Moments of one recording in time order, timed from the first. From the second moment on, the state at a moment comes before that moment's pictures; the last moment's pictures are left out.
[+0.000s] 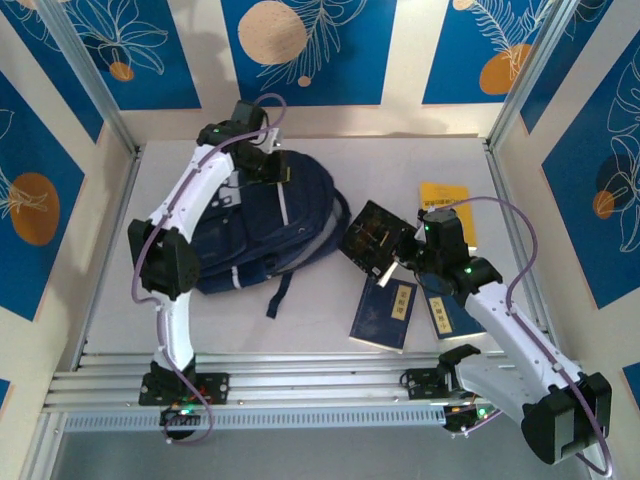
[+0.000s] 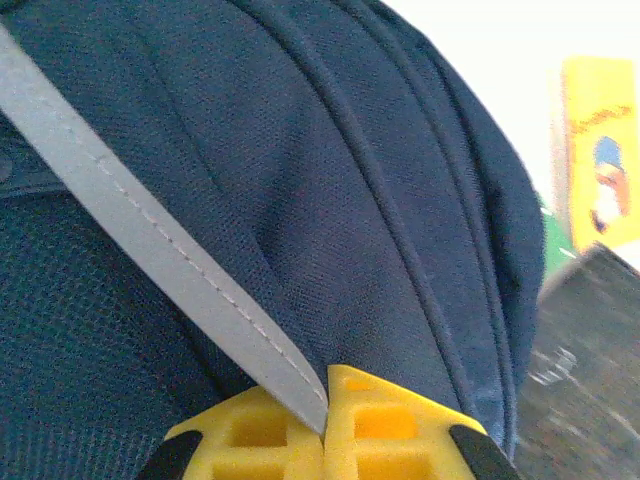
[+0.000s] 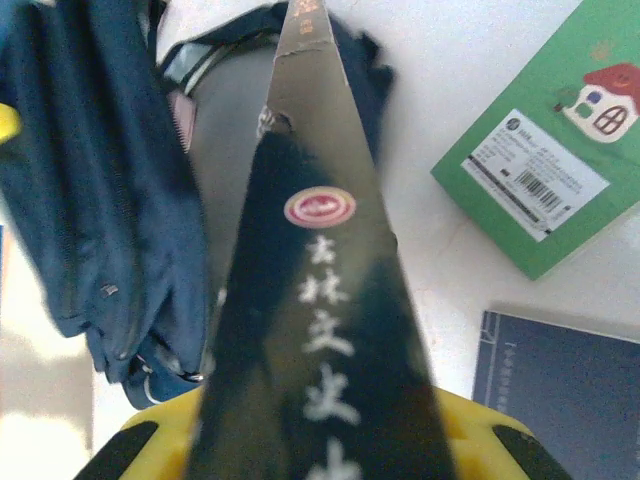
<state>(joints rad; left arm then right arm) -0.39 2.03 2.12 -1.10 0.32 -0.30 0.35 0.93 0.74 -0.49 -0.21 0.84</state>
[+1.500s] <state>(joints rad) -0.24 1.68 1.95 -1.12 0.78 -0.15 0.39 1.32 1.12 -0.46 -0.78 0.86</state>
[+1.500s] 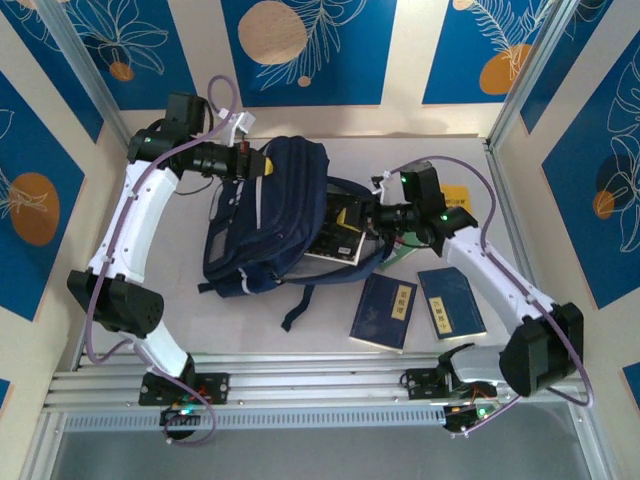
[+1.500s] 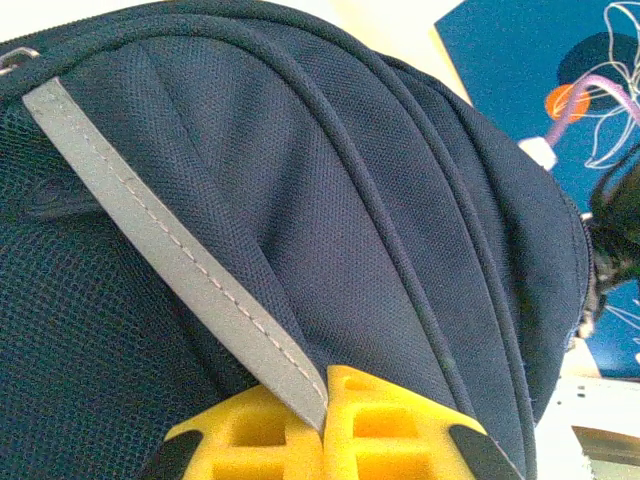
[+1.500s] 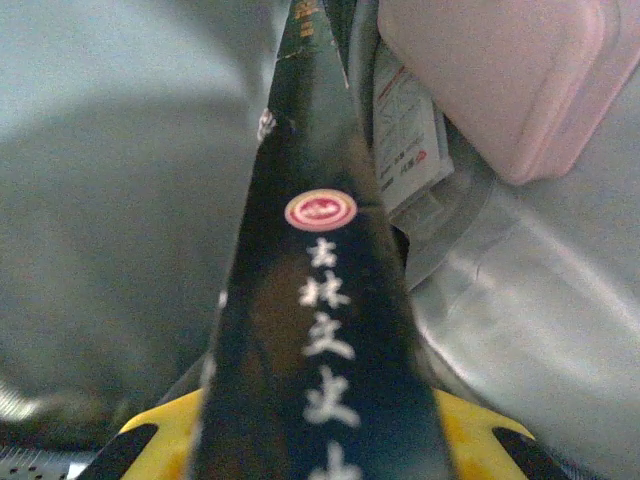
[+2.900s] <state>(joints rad) -0.20 1.68 1.95 -1.09 0.78 -0.18 0.73 1.97 1.58 -0.33 -0.27 0.89</state>
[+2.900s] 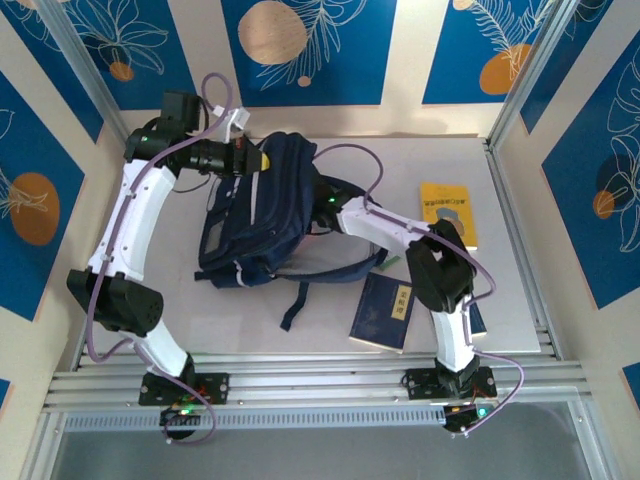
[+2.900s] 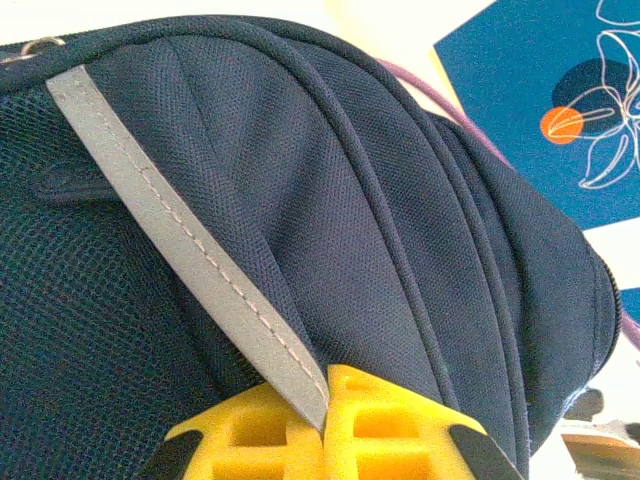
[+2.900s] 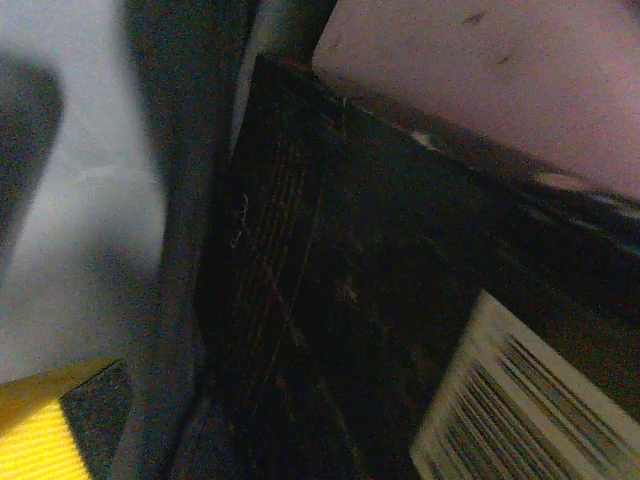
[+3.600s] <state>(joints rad) -0.16 1.67 1.89 -1.09 0.70 -0.16 0.67 1.54 1.28 -0.40 -0.34 0.73</state>
